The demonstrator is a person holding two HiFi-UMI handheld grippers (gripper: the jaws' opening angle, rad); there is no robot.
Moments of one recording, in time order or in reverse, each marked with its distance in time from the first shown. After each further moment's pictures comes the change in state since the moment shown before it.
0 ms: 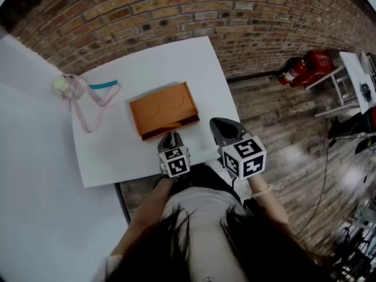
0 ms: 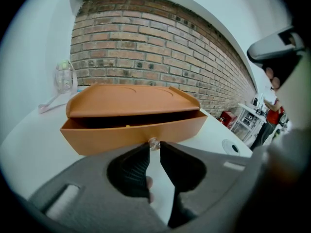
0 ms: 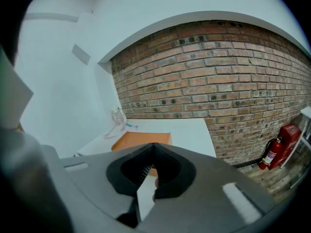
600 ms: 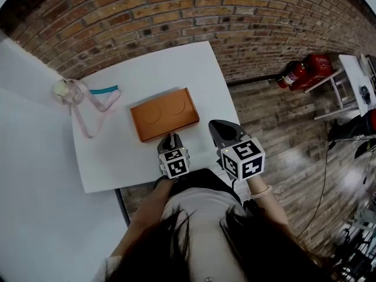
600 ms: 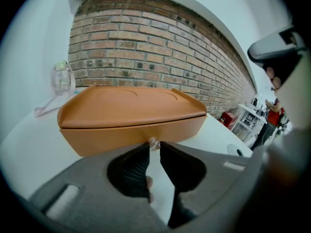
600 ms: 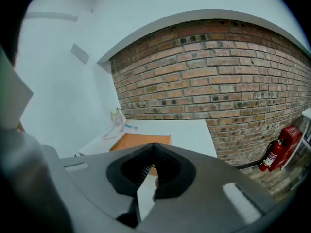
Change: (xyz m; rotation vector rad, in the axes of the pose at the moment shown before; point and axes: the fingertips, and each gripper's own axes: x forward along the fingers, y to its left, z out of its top) left arm 0.012 0.007 0.014 0.004 -0.008 -0.006; right arm 0.014 -0.001 0.010 -0.007 -0.001 0.001
